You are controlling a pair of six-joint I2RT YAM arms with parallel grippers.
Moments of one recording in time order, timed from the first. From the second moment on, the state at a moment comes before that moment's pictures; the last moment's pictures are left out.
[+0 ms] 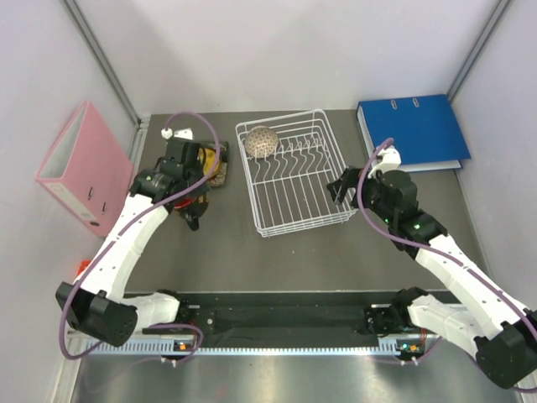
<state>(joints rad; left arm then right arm) -0.34 1.22 1.29 -0.88 -0.27 -0.45 0.47 0.92 0.76 -0.16 0.05 0.44</state>
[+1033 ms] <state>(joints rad) -0.28 1.57 1.09 -0.55 -0.32 -0.54 0.48 0.90 0.69 -0.15 0.05 0.45</state>
